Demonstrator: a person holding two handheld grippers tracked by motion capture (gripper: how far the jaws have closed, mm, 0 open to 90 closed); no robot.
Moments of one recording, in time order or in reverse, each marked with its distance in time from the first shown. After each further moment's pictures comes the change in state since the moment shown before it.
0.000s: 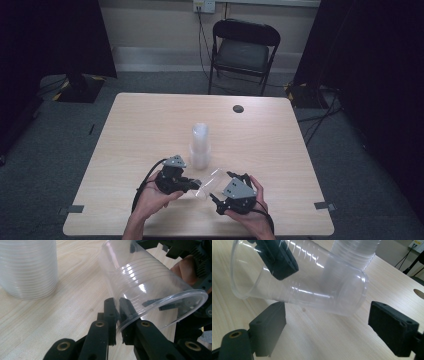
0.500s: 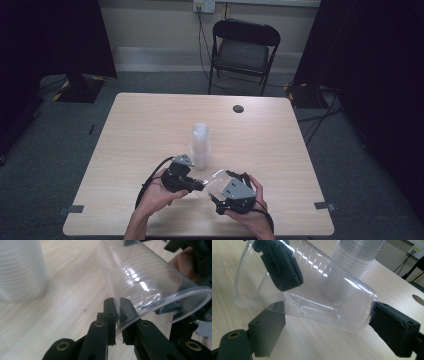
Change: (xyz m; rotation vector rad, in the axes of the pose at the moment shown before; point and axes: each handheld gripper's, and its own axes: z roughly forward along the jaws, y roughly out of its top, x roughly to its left) left arm -0.007 0.013 0.008 0.078 -0.003 0.009; right arm -0.001 0.002 0.001 -0.014 0.009 -0.029
